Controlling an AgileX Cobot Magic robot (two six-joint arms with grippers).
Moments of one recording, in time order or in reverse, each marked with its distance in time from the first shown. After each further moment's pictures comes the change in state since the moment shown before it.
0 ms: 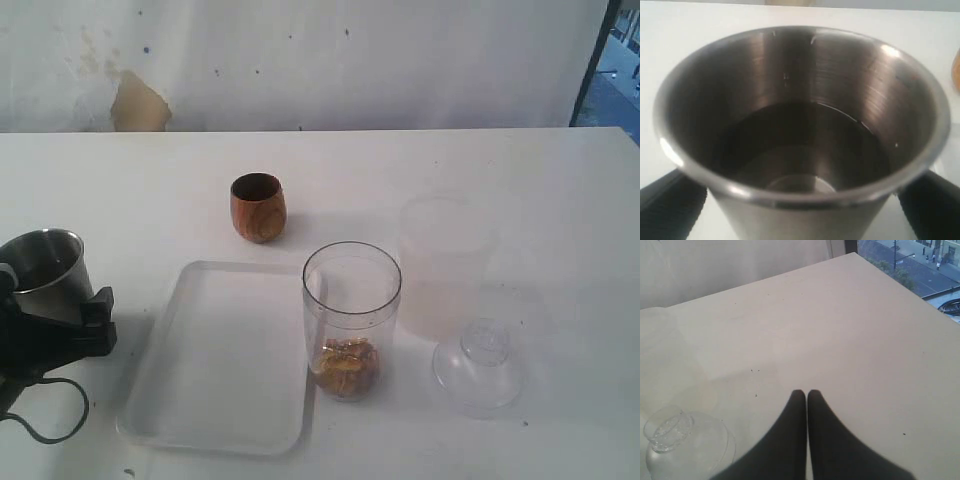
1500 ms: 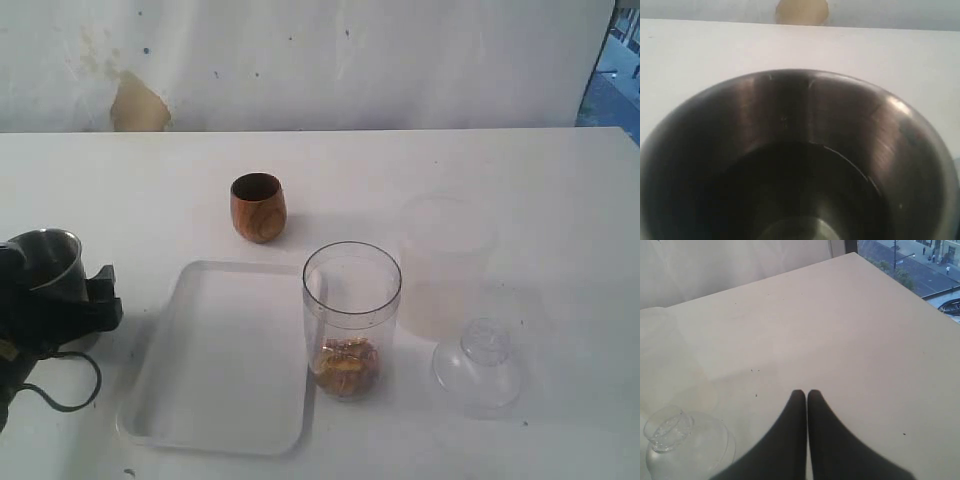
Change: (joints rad) left arm 0.000 0.000 -0.079 -0.066 0.026 0.057; right arm 0.000 0.000 0.000 0.000 0.000 0.000
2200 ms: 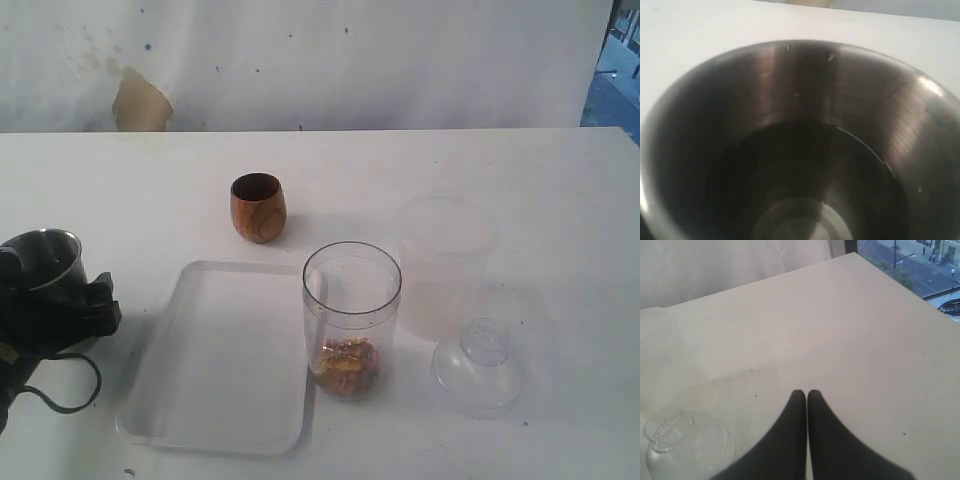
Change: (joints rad) left arm 0.000 0.000 0.000 -0.021 0.052 -0.043; right arm 0.000 0.000 0.000 0.000 0.000 0.000
